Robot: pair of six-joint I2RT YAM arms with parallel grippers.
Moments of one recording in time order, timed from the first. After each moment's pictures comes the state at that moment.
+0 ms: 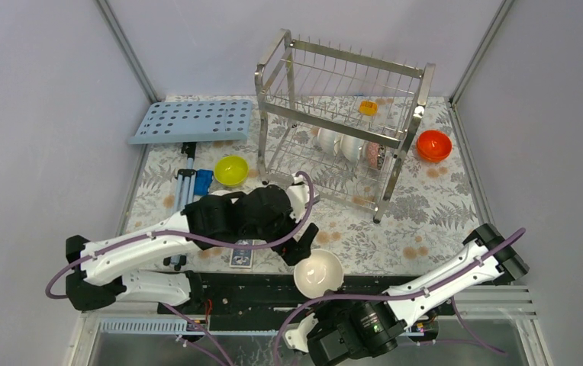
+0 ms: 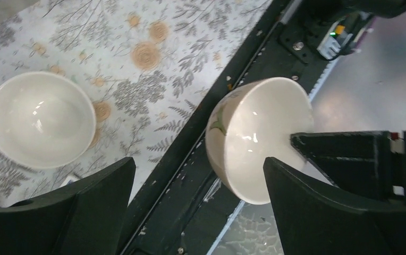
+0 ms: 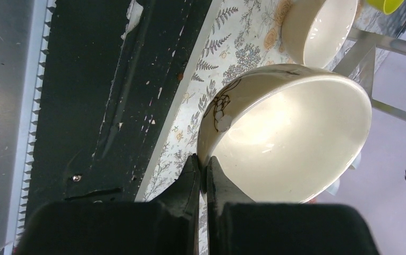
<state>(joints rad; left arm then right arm) -1.22 1.13 1.23 -0.83 0.02 -0.35 2.04 1.35 1.10 -1.06 0.61 -0.17</state>
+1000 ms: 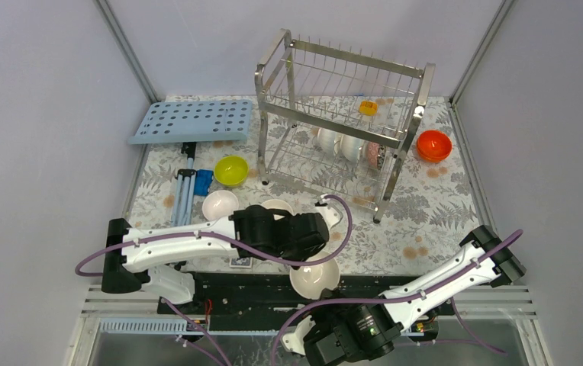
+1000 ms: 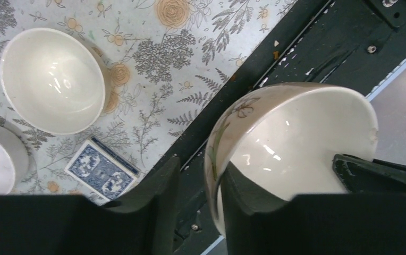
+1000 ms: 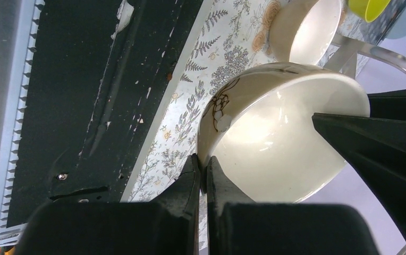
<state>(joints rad) -1.39 1.39 1.35 -1.04 -0.26 -0.46 2.04 1.39 1.14 -1.09 0.64 -0.22</state>
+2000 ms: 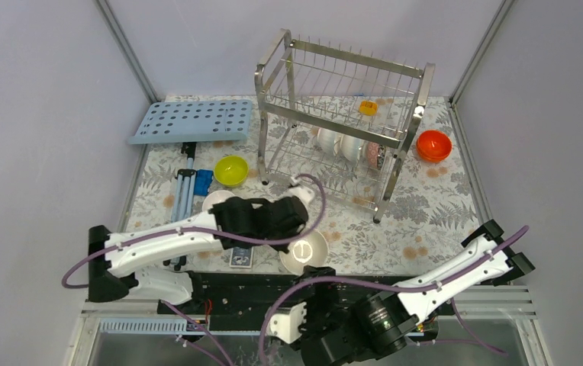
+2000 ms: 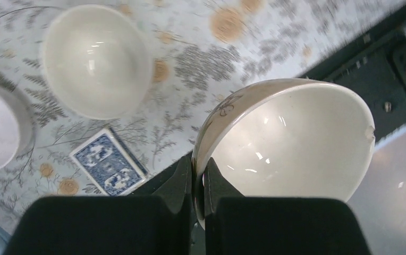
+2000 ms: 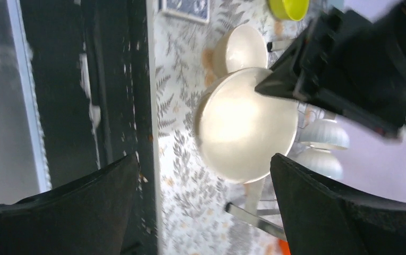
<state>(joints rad) -1.29 1.30 1.25 -0.99 -0.27 -0.54 2.04 1.38 1.29 -1.01 0.81 -0.05</state>
